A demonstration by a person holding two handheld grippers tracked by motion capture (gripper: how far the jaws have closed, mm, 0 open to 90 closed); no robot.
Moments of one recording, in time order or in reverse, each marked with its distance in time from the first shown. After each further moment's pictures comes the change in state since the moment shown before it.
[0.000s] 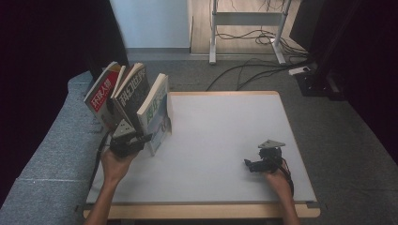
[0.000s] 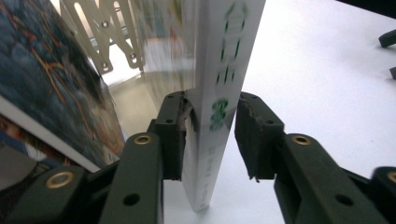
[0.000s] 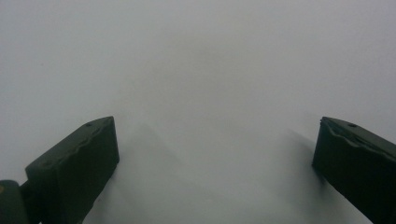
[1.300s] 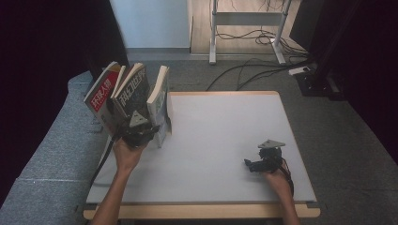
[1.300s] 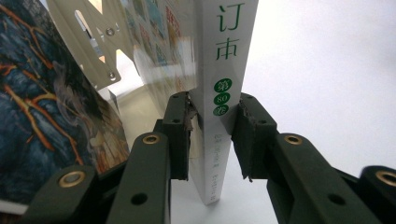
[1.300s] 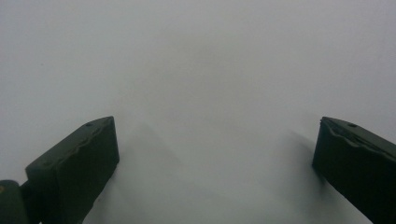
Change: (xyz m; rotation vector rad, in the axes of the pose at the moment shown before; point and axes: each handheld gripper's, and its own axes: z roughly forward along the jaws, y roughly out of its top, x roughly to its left) left arm -0.002 0.029 0.042 0.034 0.068 0.014; right arm 0.000 0.000 0.000 0.000 0.000 0.000
